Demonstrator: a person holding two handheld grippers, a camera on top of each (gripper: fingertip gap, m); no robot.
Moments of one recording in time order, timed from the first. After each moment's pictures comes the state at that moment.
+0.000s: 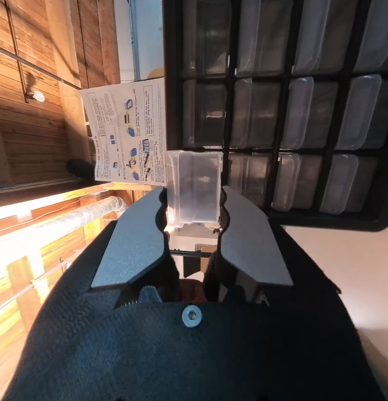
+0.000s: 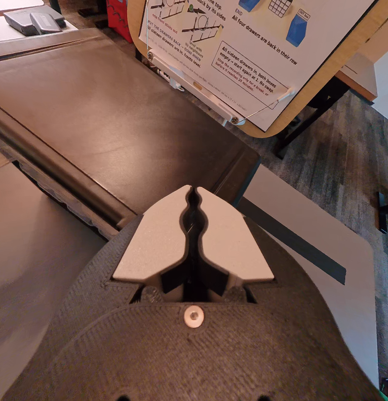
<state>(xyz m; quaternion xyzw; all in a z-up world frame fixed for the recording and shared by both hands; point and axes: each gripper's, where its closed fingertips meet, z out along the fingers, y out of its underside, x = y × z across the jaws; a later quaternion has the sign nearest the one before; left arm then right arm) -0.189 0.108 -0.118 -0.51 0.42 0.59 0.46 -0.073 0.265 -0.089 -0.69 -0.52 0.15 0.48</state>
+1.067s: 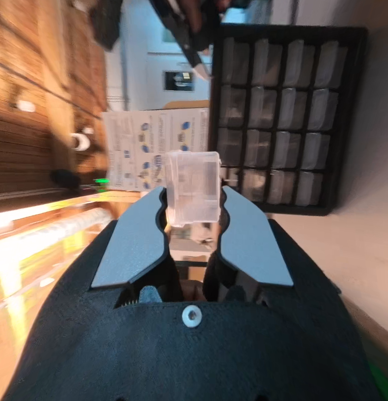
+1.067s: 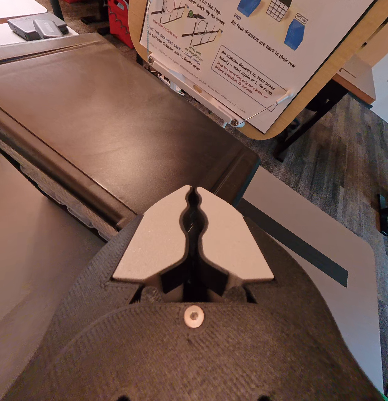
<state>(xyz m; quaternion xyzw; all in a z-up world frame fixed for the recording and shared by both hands) -0.124 0.021 -0.072 -0.52 0.44 0.55 0.49 -0.074 0.266 -0.089 -0.69 -0.51 0.15 0.49</state>
